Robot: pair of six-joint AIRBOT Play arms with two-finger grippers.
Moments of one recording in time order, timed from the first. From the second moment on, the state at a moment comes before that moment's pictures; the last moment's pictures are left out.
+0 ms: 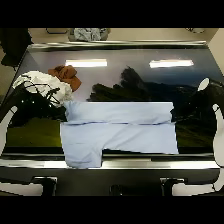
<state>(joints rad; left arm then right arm) 0.06 -1.60 1.34 1.19 -1.55 -1.39 -0.25 -1.61 1.41 -1.39 1.56 1.02</state>
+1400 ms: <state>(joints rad) 0.24 -1.22 0.49 0.98 -1.32 -1.25 -0.50 -1.33 0.95 -1.41 1.58 0.95</state>
